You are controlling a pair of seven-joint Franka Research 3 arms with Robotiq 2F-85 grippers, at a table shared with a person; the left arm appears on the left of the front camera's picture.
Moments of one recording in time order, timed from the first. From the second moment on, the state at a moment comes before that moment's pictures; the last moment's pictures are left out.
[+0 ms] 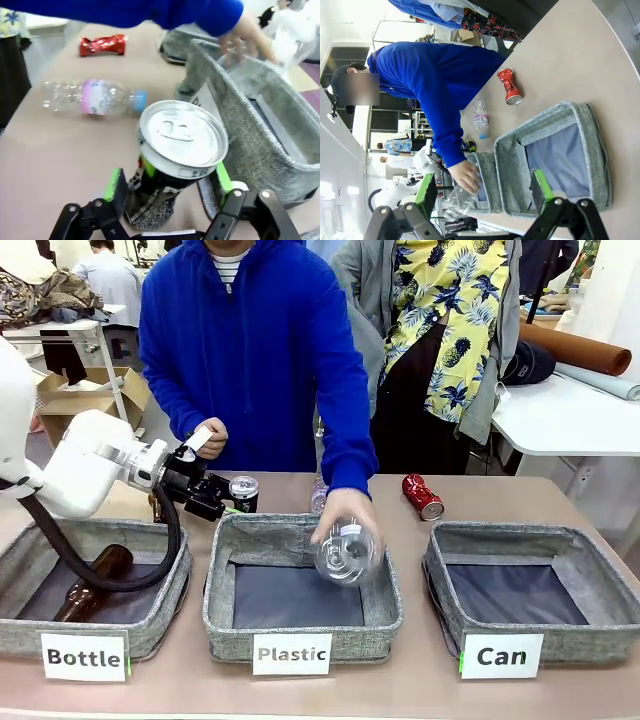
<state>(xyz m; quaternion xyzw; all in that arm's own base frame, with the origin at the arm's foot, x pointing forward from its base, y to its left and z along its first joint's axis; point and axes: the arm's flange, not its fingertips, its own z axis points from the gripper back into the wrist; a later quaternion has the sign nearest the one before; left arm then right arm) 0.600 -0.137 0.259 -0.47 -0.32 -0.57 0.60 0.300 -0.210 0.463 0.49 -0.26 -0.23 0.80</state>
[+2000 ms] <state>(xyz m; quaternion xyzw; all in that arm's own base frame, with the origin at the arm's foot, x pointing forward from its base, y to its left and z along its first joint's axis) 0.364 0.109 0.479 -0.36 -0.31 -0.62 0.62 0.300 -0.210 0.463 0.49 -0.26 -0.23 0.80</state>
